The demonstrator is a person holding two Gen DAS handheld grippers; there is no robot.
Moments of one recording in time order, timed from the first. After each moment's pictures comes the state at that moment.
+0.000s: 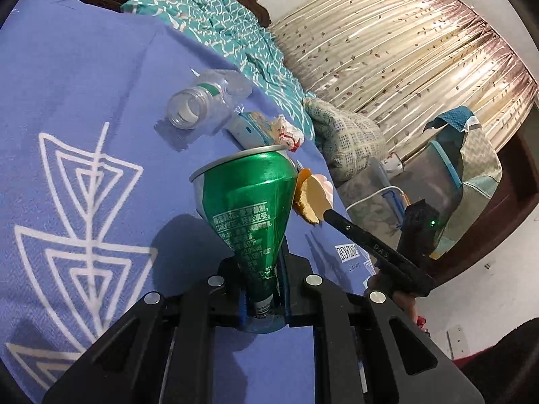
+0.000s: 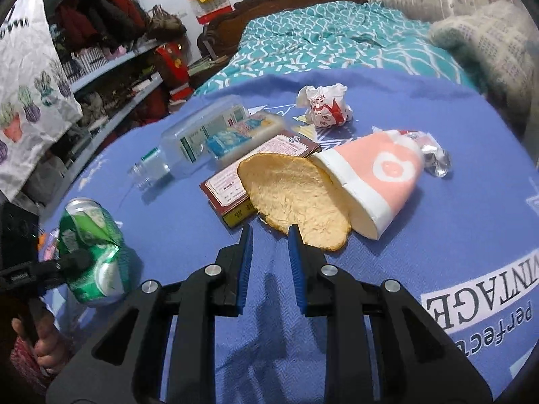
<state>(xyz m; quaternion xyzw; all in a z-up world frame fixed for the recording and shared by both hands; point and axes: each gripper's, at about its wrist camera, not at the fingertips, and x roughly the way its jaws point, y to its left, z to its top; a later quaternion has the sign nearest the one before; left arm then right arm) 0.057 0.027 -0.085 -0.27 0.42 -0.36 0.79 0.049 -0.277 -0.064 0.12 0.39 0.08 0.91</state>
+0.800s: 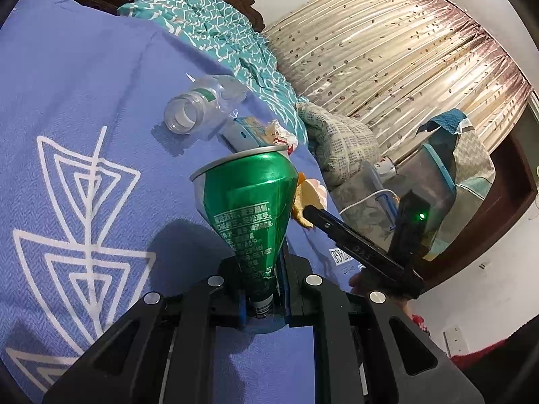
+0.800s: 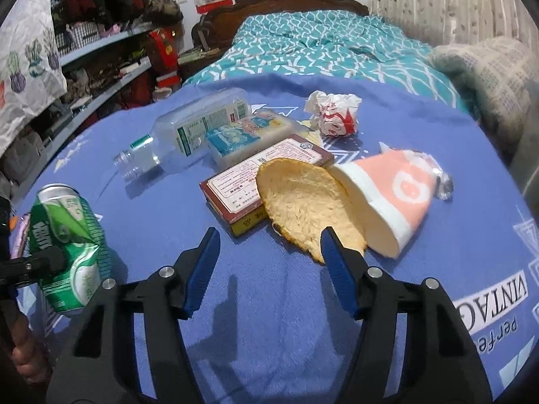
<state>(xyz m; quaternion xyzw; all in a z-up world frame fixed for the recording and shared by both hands) 0.058 0.029 -0.084 -0.27 0.41 -0.37 0.79 0.062 -0.240 -0.063 0.05 0.39 0.04 0.92</state>
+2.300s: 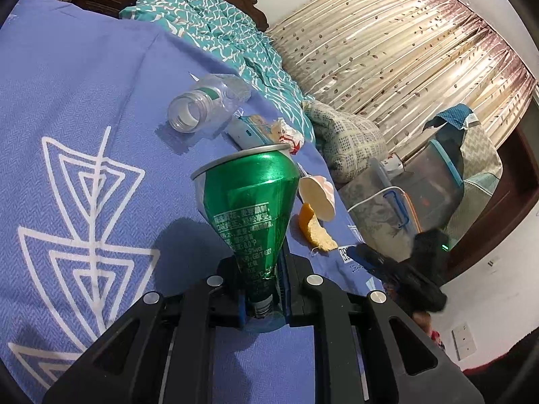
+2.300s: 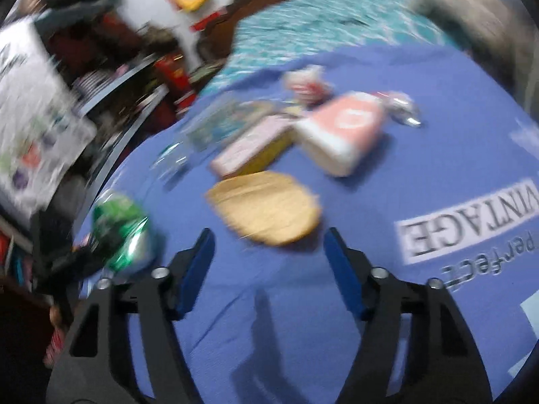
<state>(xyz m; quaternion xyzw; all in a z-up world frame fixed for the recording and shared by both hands) 0.051 0.025 -0.083 -0.26 0.41 -0.36 0.80 -0.005 -0.320 -0.071 0.23 0.40 0.09 0.88</state>
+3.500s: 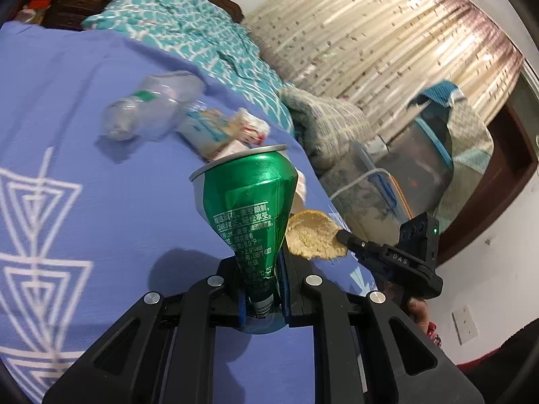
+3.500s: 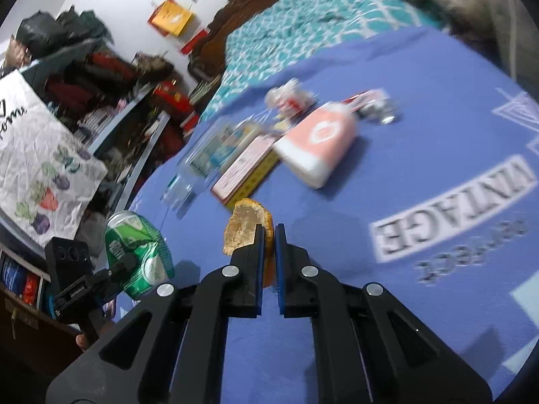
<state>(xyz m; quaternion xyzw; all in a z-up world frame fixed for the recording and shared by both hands) 0.044 -0.025 -0.049 -0.21 0.41 -0.40 0.79 -0.019 -0.357 -0.056 0.31 0.37 0.10 0.87</state>
